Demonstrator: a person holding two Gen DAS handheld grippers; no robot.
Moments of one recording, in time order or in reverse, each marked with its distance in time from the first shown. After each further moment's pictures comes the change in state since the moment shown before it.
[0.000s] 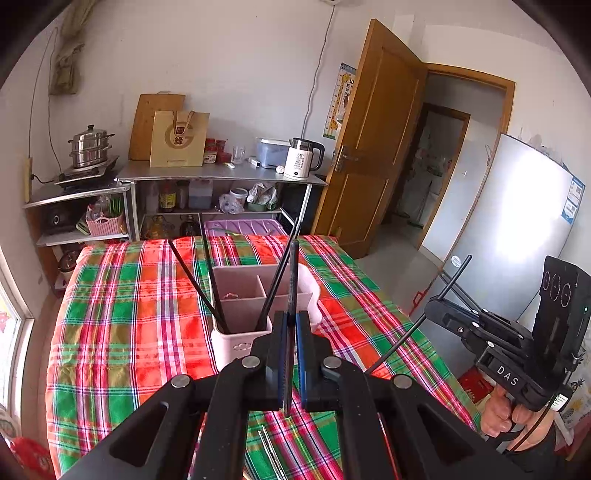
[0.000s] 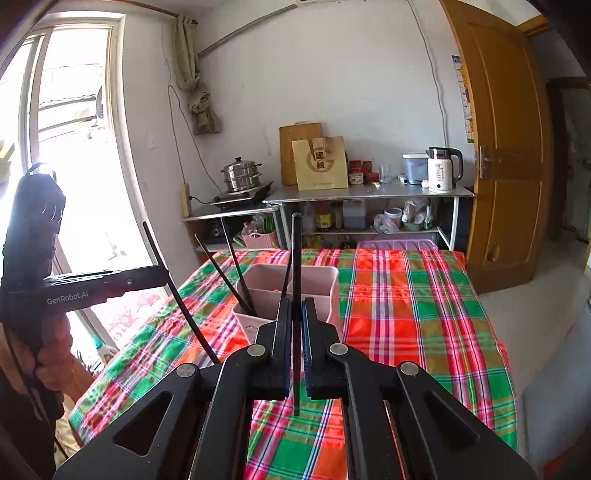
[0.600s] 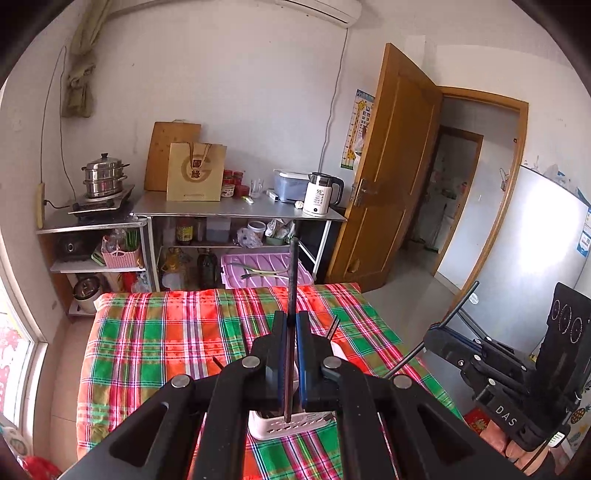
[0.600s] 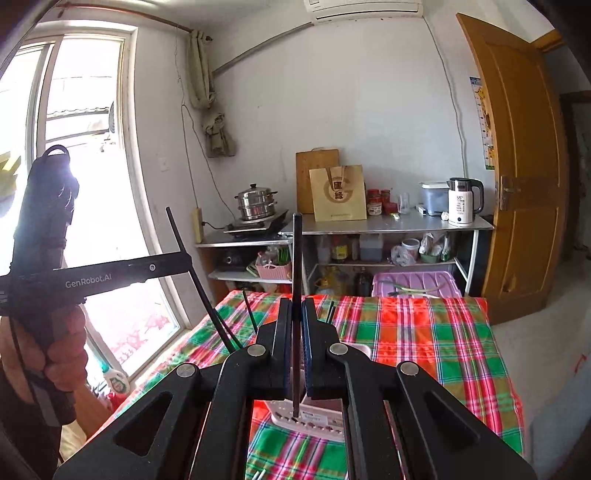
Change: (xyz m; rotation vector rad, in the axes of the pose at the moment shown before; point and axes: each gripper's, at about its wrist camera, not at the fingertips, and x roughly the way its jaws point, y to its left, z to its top) left arm 0.001 0.028 0.093 -0.011 -0.087 0.059; right arm 0.043 0.020 0.068 -0.010 -0.075 0.040
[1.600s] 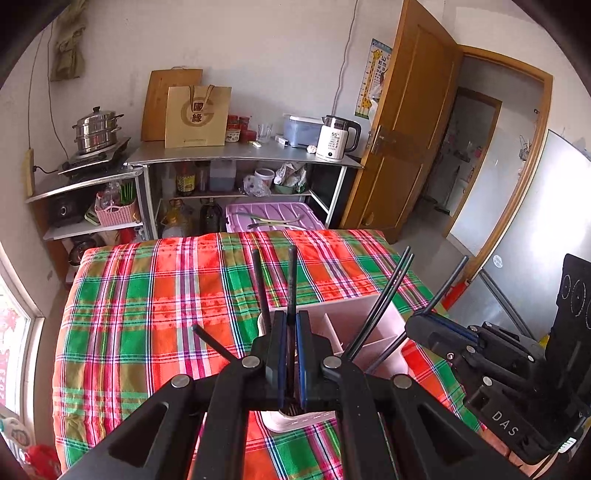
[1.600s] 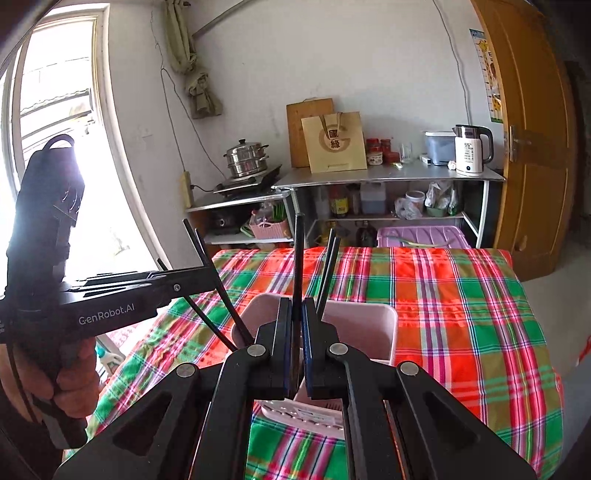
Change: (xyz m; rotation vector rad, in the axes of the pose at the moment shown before) left arm 0.116 0.035 -0.054 0.000 0.197 0.030; right arm 0.087 -0.015 -0.055 0.057 0.173 0.002
